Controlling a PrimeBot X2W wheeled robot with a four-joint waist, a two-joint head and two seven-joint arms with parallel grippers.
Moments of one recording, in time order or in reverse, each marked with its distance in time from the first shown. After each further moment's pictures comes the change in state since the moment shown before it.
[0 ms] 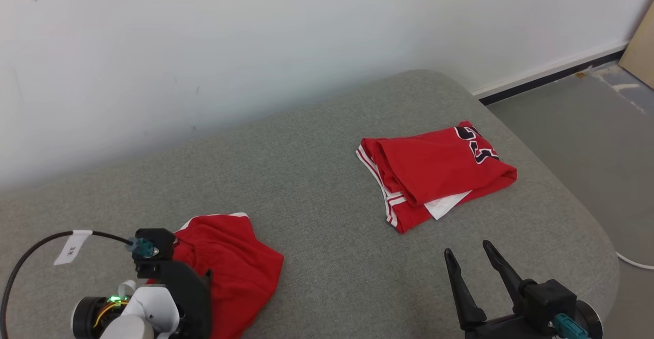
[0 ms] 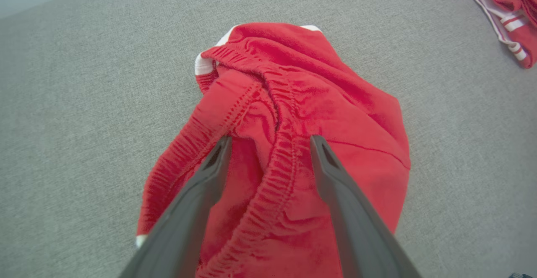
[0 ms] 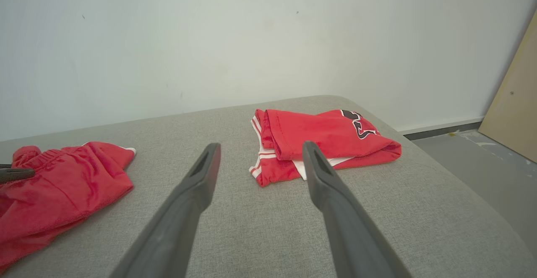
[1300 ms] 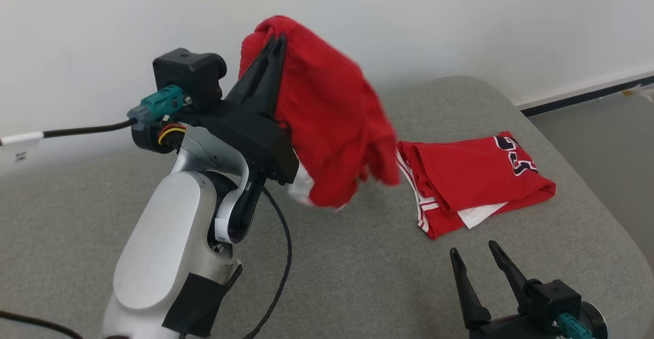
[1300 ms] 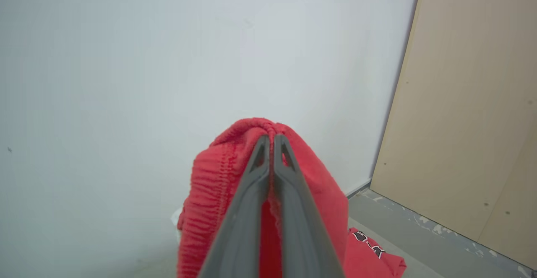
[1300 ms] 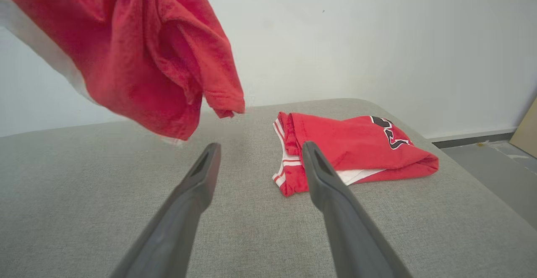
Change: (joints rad) left arm -0.406 -0.193 -0.064 -0.209 -0.037 -0.029 -0.345; right arm -0.001 0.002 -0.019 0.009 -0.005 0.000 -0.005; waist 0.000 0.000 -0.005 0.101
